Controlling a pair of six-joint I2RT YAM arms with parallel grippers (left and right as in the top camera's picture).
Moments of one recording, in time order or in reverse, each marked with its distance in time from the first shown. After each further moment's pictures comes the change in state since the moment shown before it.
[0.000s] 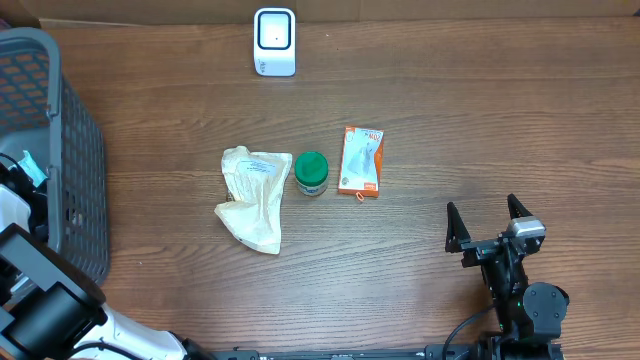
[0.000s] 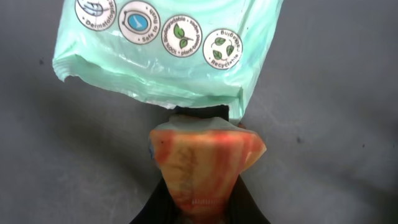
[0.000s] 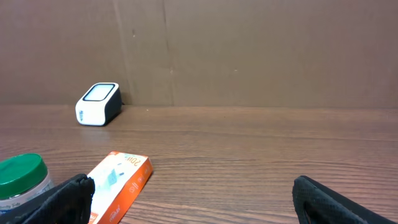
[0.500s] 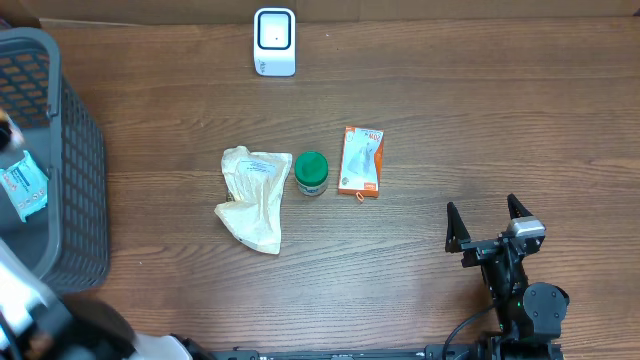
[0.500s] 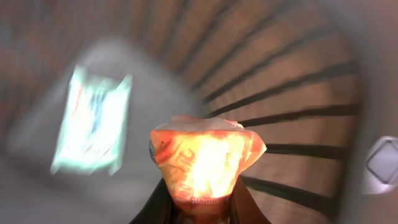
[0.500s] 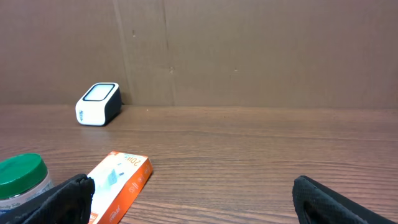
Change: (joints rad) left arm -0.026 -0.261 0.470 -0.269 0.309 0.000; right arm 0.000 0.000 0.000 0.000 0.000 0.000
